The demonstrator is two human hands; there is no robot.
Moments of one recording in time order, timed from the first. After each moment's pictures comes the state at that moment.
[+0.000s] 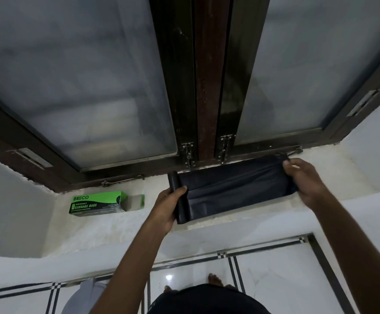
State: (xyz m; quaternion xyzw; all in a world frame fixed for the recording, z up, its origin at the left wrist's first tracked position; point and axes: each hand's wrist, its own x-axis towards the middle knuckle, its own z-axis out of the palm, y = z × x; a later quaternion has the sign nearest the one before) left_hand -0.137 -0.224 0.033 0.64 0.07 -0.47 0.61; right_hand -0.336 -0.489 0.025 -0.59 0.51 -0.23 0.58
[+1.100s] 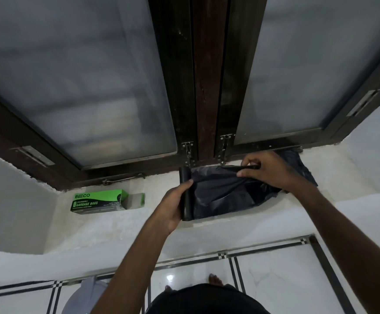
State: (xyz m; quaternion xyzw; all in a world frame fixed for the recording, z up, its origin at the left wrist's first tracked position) left_hand -0.146 -0.231 0.037 0.59 0.06 -0.53 0.61; right_hand -0.285 -0.469 0.059 -0.91 0.23 -0.04 0.34
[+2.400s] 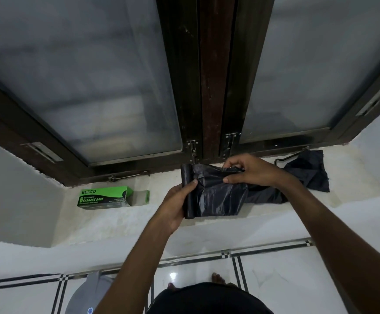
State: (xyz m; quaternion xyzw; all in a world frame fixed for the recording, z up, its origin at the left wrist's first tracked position) left_hand -0.148 -0.225 0.039 0.60 0.02 -0.51 0.61; right_hand -0.250 -0.447 0.053 -0.85 0.15 0.07 0.50
